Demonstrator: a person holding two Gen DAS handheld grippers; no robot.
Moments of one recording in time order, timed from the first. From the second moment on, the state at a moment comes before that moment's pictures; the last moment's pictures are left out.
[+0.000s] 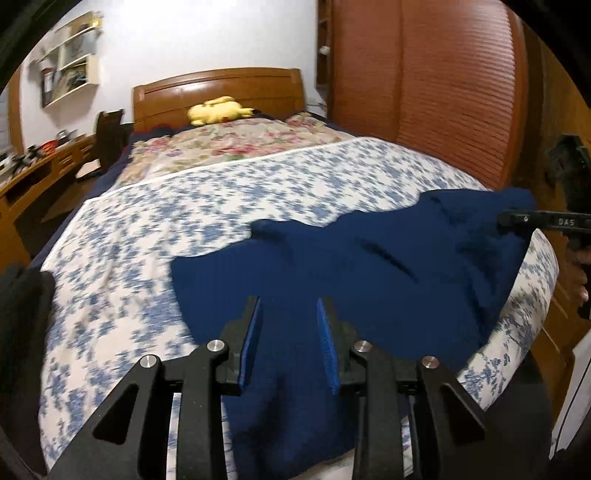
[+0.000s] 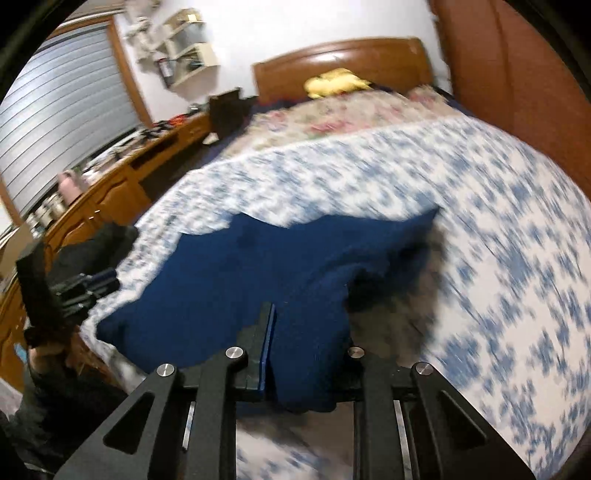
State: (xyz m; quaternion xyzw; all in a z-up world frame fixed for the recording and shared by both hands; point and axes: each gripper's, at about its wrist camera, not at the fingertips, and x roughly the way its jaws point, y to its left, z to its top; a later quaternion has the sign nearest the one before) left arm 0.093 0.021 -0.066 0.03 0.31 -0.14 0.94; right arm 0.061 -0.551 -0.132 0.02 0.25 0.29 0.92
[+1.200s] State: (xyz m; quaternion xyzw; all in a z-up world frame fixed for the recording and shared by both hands) left arm 0.074 0.076 -0.063 -0.02 0.31 -0.17 0.94; right arm 0.064 -0.376 -0.166 -0.14 0.28 0.29 0.91
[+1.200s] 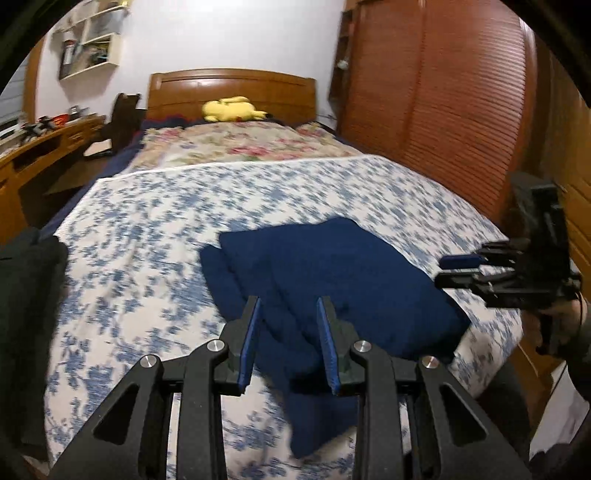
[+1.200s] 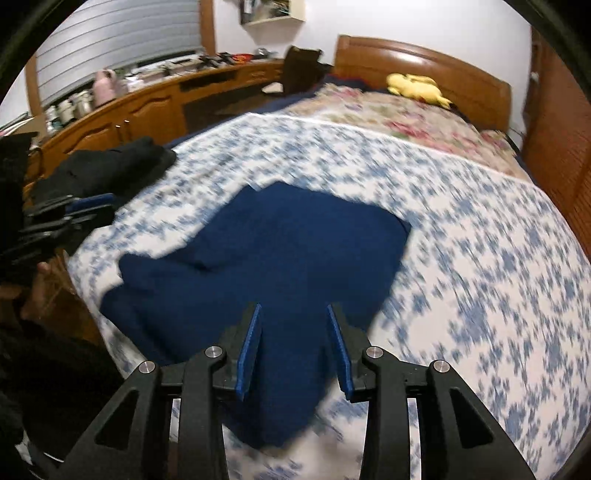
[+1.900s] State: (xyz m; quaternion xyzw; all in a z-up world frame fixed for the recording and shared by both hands) left arm 0.086 0.042 -0.107 -0.01 0.39 -0.22 0.89; right arm 0.072 -0.398 -0.178 -0.08 0.27 0.32 0.91
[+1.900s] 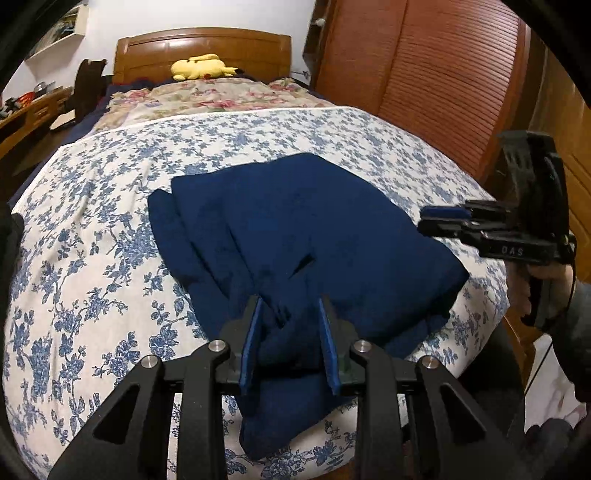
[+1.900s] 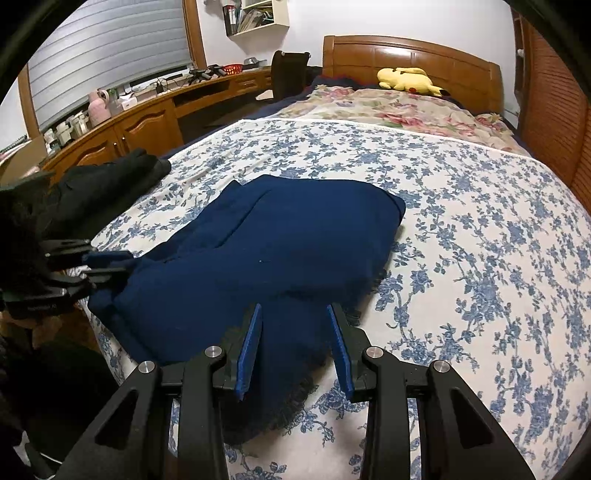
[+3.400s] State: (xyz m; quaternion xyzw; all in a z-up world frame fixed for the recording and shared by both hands) left arm 0.040 0.070 -0.140 0.00 0.46 -0.13 0.88; right arm 0.168 -0.325 -0.186 -0.16 0.28 0.29 0.90
